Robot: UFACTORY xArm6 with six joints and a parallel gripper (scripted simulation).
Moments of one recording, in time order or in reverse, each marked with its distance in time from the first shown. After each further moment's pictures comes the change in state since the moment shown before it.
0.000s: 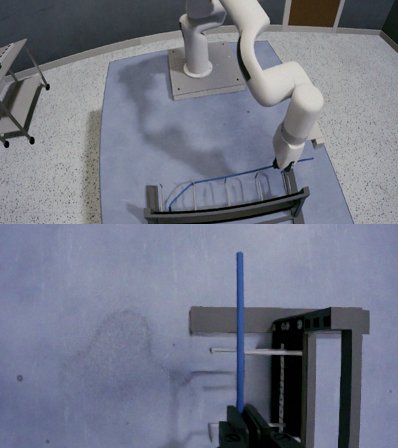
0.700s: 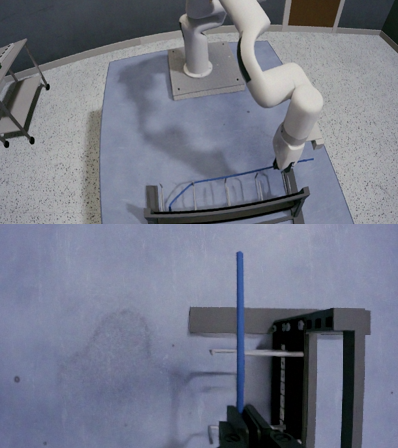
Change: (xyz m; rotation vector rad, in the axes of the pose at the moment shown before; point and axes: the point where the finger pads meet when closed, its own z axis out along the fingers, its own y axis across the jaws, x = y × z) arm 0.001 0.000 0.004 -0.002 0.002 -0.001
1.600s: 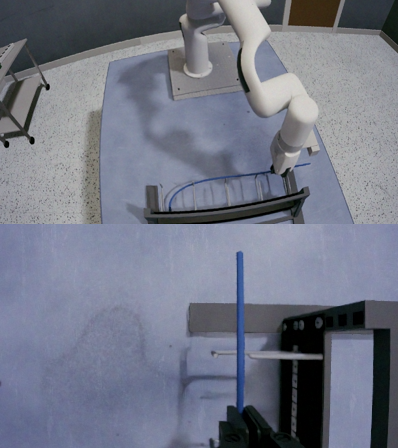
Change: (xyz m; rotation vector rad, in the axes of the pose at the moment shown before) arm 0.000 0.000 0.033 0.000 0.000 0.000
